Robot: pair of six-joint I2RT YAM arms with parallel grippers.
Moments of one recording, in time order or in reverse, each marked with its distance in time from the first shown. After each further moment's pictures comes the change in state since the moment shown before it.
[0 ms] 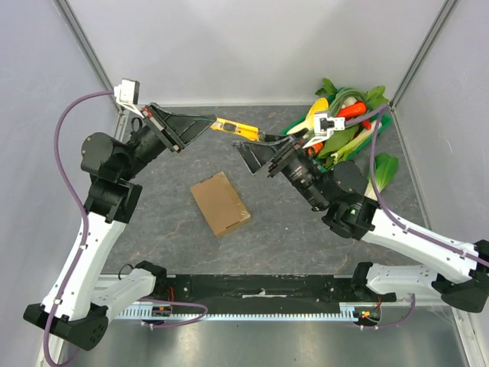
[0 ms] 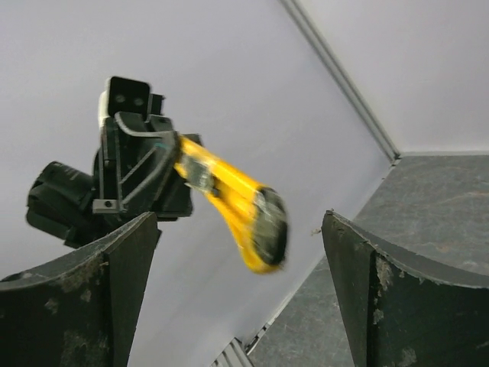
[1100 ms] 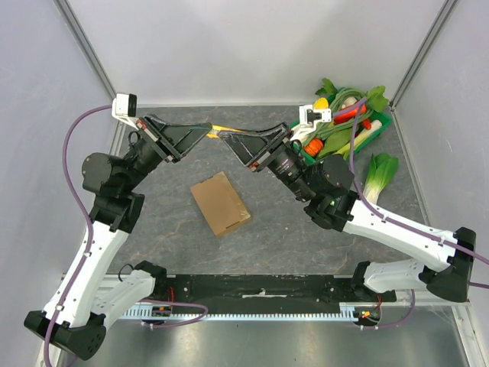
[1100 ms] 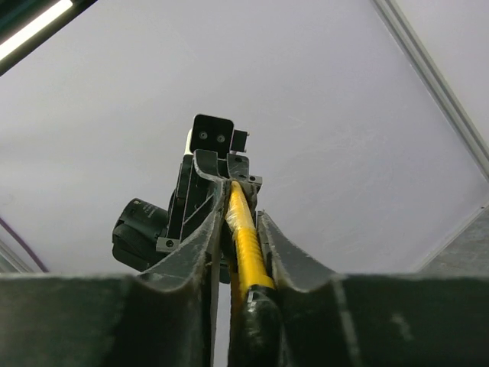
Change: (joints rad) left arm -0.002 -0.074 -0.176 0.221 -0.003 -0.182; right arm -0.007 0.157 0.073 0.233 -0.183 0.078
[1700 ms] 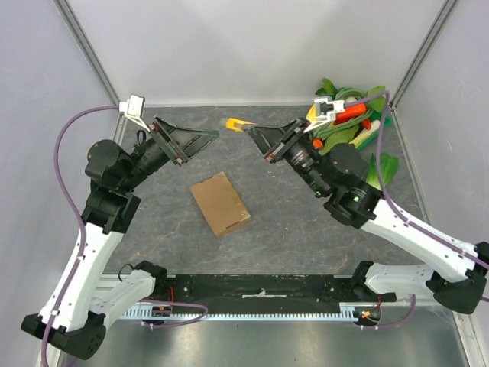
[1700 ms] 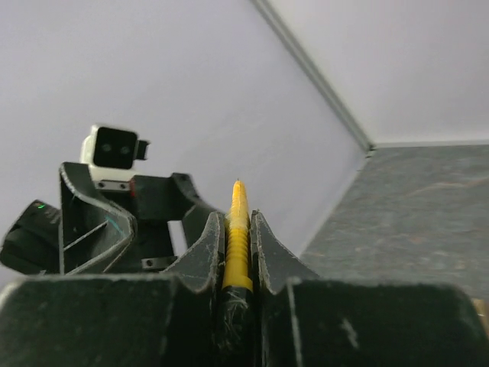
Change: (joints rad) left arm 0.000 0.001 0.064 -0.309 -0.011 0.196; right arm -0.082 -0.066 0.041 -0.325 0.085 -0.016
